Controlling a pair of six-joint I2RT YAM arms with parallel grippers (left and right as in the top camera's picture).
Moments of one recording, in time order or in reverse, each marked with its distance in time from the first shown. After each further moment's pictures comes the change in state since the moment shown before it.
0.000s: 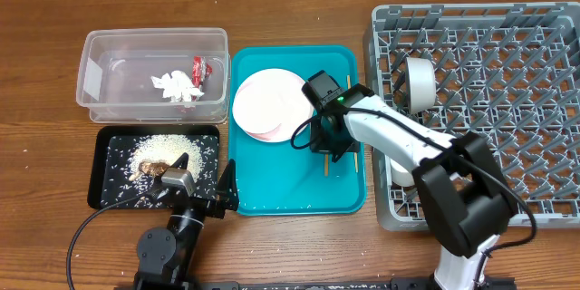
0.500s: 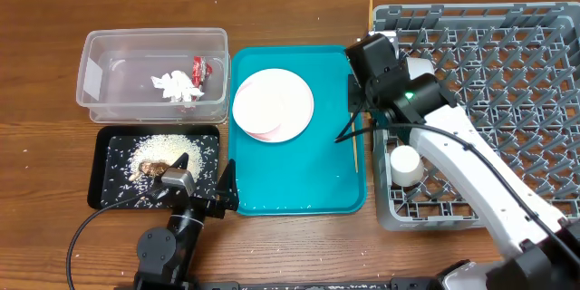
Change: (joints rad) left arm 0.000 0.000 0.000 0.000 0.000 0.000; right arm -0.106 -0.366 0.051 -0.003 0.365 -0.267
